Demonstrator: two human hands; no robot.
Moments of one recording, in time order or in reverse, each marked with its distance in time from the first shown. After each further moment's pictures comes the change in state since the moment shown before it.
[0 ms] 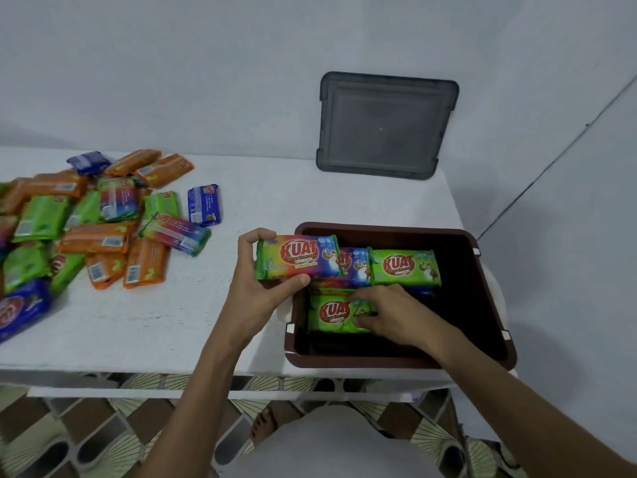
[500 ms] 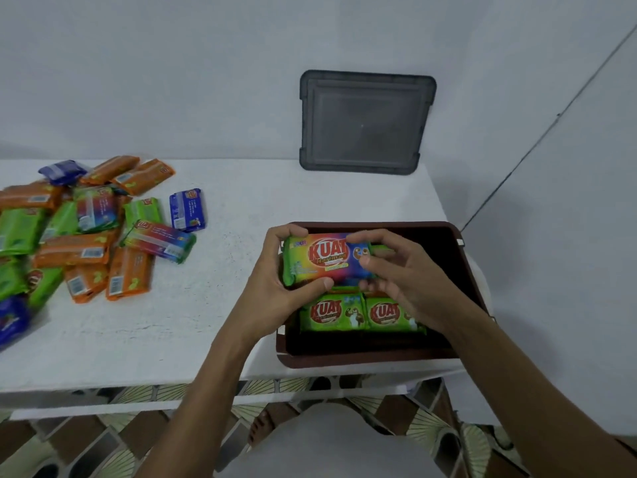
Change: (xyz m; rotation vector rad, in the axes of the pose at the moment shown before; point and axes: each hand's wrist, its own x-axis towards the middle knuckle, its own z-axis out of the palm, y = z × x) left_hand 0.004 0.013 0.024 0.101 -0.240 0.027; right_hand -0.035 -0.024 -0.044 1.144 0.178 -0.112
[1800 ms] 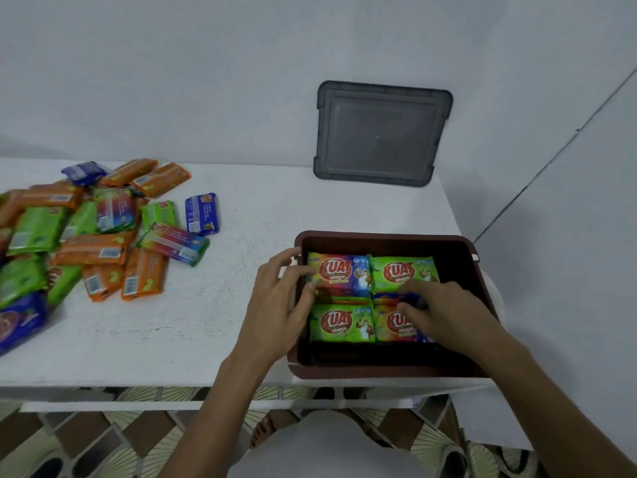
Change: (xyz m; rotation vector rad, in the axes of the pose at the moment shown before) left_hand 0.004 -0.067 -0.016 0.758 0.241 0.300; right_hand -0.008 0.022 -0.035 -1.398 0.109 0.158
